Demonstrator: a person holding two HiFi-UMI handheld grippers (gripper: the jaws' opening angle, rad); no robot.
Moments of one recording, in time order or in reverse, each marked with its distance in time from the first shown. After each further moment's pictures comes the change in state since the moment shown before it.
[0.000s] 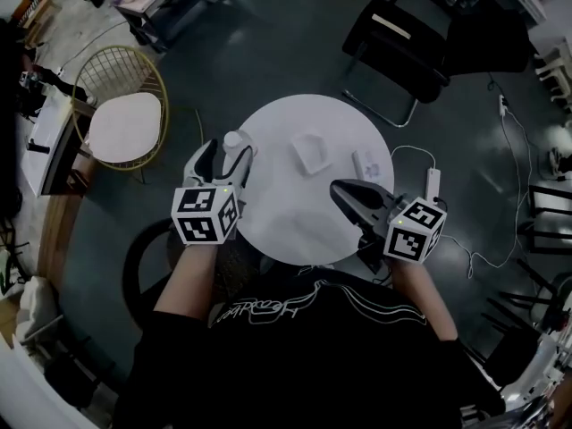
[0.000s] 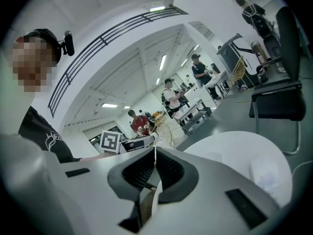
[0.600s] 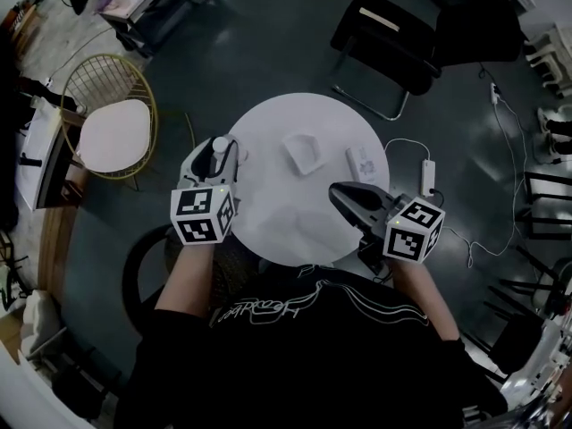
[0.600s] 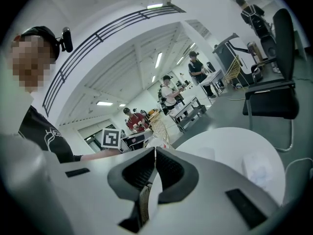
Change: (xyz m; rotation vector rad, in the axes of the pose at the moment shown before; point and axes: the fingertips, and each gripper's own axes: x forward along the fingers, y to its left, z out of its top) left arm 0.019 0.006 0.002 0.062 -0.033 0.011; right arm -0.006 -0.013 -0.011 0.019 0.030 -0.054
